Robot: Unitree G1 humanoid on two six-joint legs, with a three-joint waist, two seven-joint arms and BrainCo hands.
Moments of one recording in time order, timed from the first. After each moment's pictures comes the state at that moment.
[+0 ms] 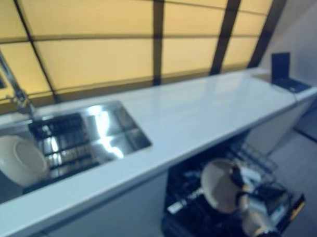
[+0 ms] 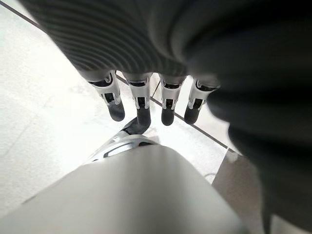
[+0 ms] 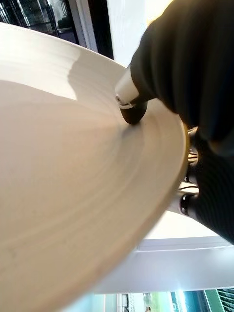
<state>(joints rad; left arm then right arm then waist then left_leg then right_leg) -0.05 0.29 -0.35 1.11 0.03 0.03 -0.13 -0.40 -0.64 0.29 0.49 -0.59 0.25 -0.45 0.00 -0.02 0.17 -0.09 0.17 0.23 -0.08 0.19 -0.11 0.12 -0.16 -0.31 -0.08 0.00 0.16</state>
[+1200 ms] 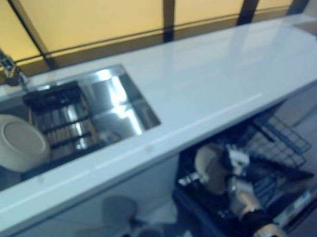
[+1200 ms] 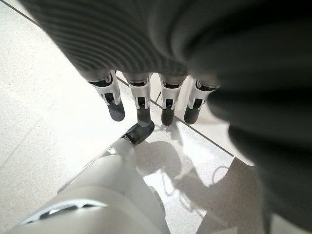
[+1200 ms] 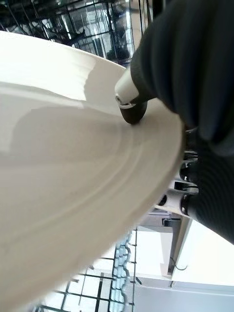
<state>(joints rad) -0.20 0.31 -0.37 1.08 -0.03 0.00 -0.13 -0.59 -0.59 0.41 0.59 -0.59 0.31 -0.47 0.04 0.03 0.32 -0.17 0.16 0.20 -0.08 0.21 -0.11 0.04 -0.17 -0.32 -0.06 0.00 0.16</state>
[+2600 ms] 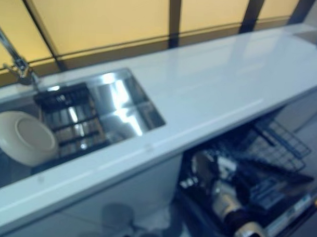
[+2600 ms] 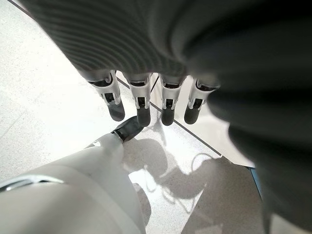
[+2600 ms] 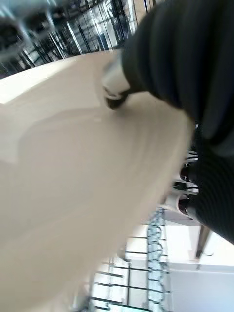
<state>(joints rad) -0.21 0.28 -0.37 1.08 -0.04 0.00 -0.12 -0.63 -0.44 0.45 0.64 -0.49 0.42 -0.48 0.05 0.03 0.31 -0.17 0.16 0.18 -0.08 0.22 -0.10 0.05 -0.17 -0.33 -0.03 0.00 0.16</state>
